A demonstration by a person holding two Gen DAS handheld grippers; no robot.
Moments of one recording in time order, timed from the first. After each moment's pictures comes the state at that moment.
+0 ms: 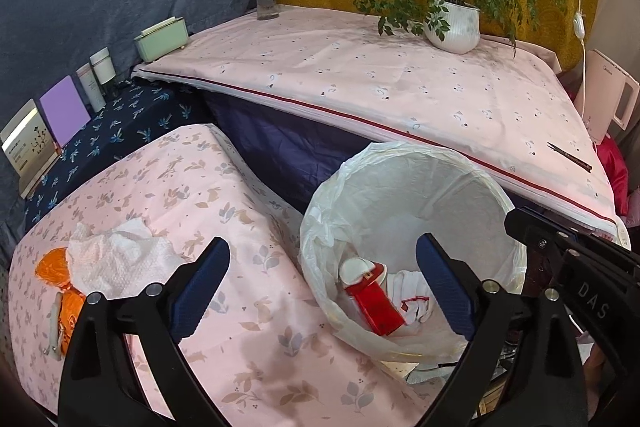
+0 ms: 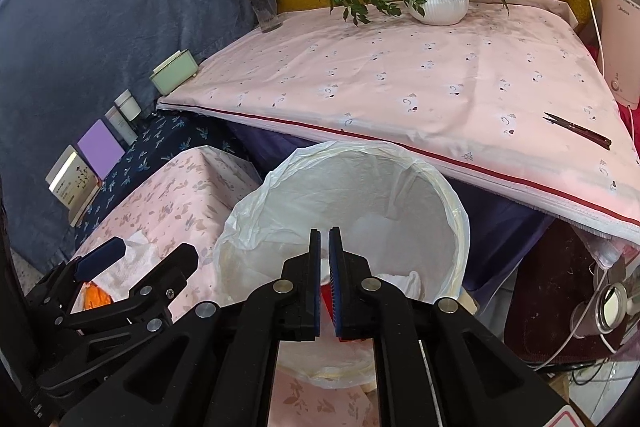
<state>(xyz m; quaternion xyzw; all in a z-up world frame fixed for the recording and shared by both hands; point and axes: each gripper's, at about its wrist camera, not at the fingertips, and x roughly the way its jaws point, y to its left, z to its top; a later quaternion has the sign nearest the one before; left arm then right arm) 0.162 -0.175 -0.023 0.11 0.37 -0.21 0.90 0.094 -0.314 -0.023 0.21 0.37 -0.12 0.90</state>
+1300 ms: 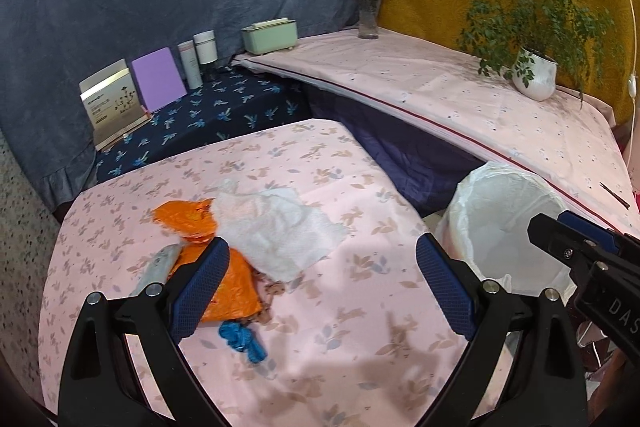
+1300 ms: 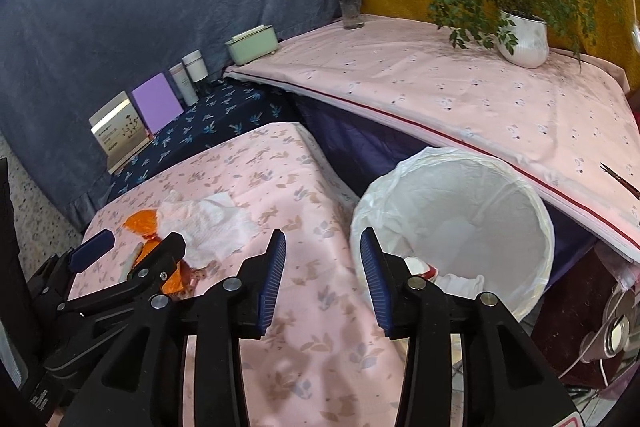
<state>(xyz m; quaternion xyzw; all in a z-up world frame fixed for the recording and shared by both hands) 0.141 -0.021 0.000 0.06 0.34 -0.08 0.94 0.102 -0.177 0.015 0.13 0.36 -0.03 0.92</state>
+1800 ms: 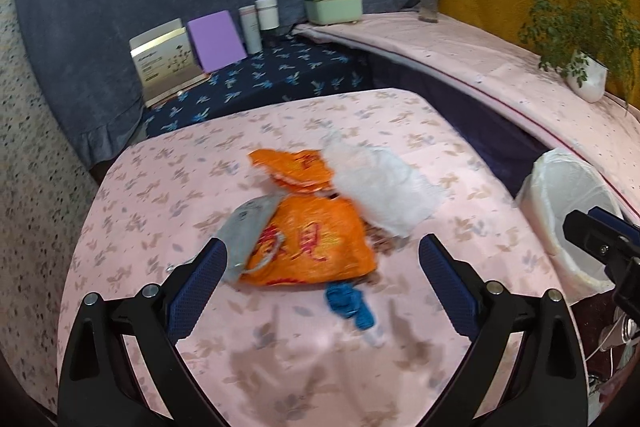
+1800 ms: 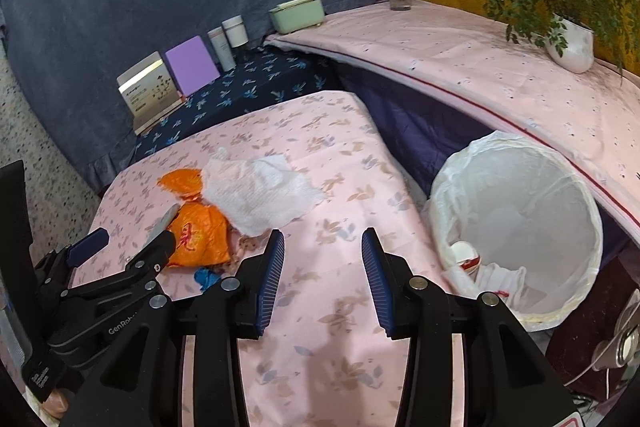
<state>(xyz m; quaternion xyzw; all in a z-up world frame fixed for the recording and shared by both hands) 0.138 0.071 -0.028 0.04 0.37 0.00 0.93 0.114 -0.106 -0.002 0.10 0.40 0.02 0.91</state>
